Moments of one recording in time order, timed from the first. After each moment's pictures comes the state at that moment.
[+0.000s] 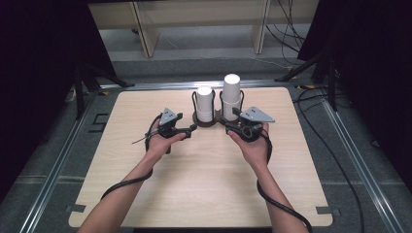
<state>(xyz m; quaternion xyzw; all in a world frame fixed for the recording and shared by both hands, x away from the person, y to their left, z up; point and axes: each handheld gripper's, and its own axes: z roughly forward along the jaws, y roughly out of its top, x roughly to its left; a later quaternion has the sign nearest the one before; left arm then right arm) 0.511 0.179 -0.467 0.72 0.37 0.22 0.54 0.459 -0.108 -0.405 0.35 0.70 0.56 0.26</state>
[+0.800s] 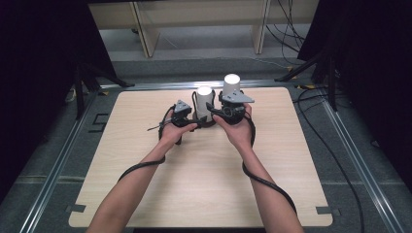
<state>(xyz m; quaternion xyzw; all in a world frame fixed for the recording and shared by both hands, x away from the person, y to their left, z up) 0.563 0.148 -0.485 0.74 0.39 0.20 0.52 0.515 -0.065 -0.396 0.34 0.72 0.55 0.25</state>
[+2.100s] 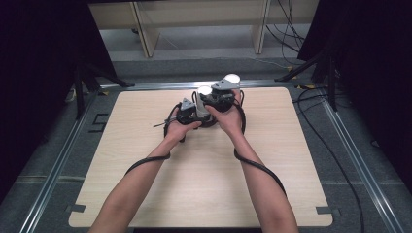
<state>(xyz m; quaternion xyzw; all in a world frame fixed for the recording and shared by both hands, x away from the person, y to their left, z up) 0.578 0.134 -0.490 0.75 0.38 0.20 0.50 0.561 -0.036 -0.391 0.35 0.73 0.51 0.28</state>
